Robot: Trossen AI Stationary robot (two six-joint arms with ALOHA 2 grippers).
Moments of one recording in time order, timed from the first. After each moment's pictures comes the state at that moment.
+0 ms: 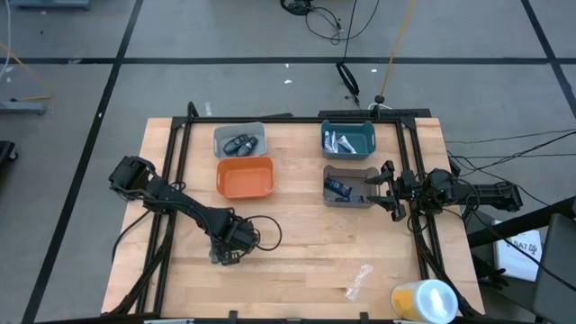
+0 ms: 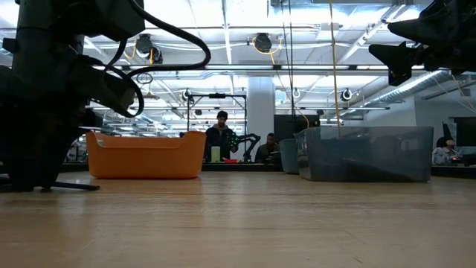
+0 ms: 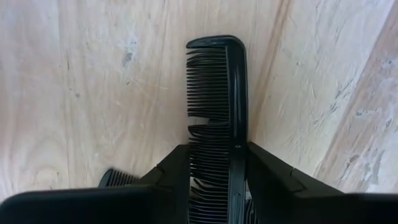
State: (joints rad) left arm -0.41 1.72 0.95 -0.80 0.04 -0.58; right arm 0.01 0.00 0.01 0.17 -0.05 0.15
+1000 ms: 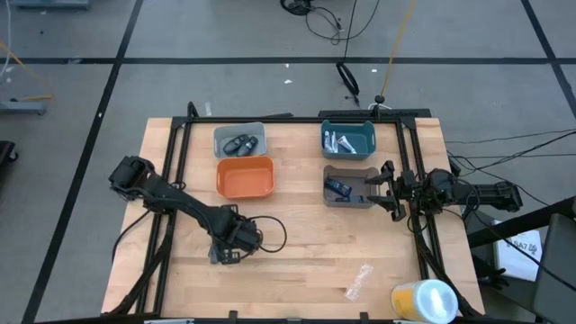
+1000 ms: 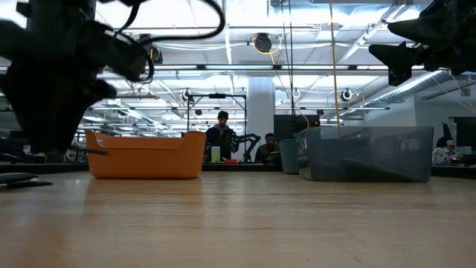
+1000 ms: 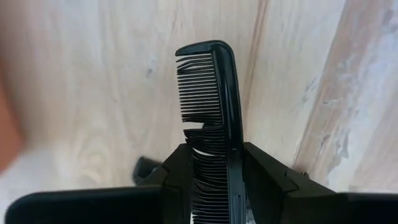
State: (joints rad) left arm -0.41 1.72 1.11 -1.02 0.01 -0.52; right arm 0.01 0.00 0.01 0.17 -0.05 0.15
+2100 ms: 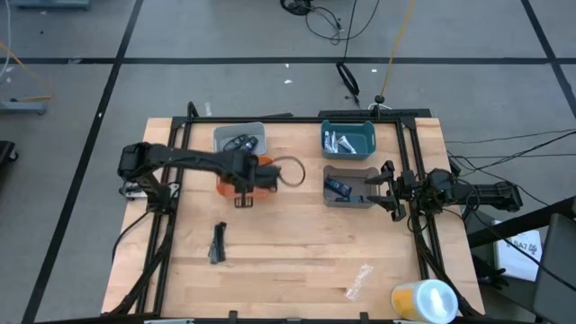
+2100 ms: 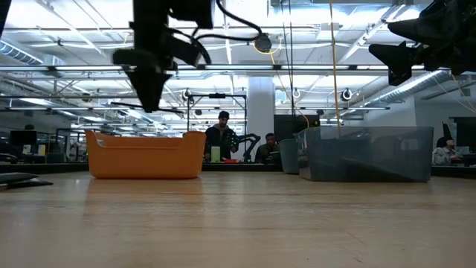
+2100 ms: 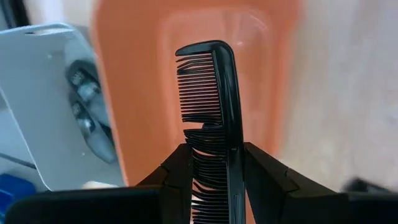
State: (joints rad) left arm 0.02 1.72 1.40 -1.29 -0.30 -0.02; right arm 0.01 0.00 0.01 0.17 -0.05 0.15
